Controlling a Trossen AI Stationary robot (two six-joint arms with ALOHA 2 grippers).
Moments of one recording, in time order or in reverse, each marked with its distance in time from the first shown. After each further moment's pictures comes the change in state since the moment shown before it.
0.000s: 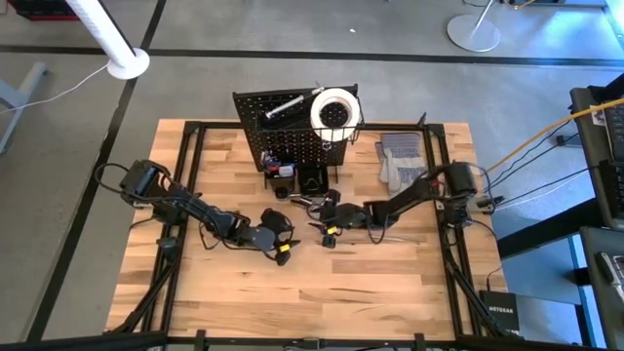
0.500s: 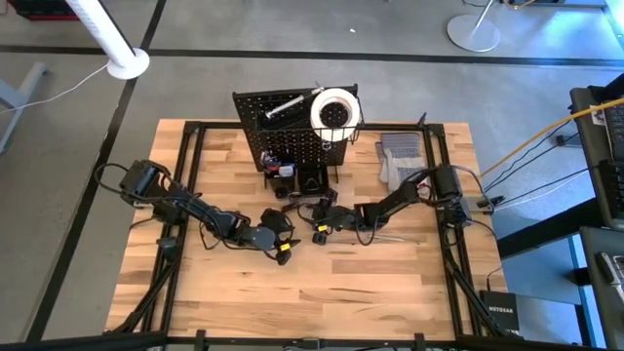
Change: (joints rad) left arm 0.000 0.000 0.000 0.002 0.000 -0.028; right arm -0.007 0.127 0.098 -0.013 0.116 0.060
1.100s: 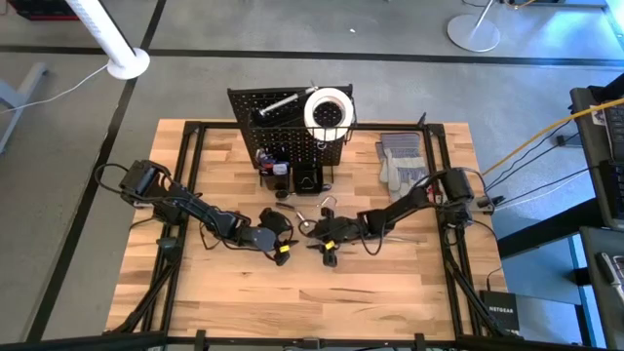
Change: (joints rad) left arm 0.000 0.000 0.000 -0.052 0.003 0.049; right arm 0.093 -0.075 -0.005 -0.107 -0.288 0.079
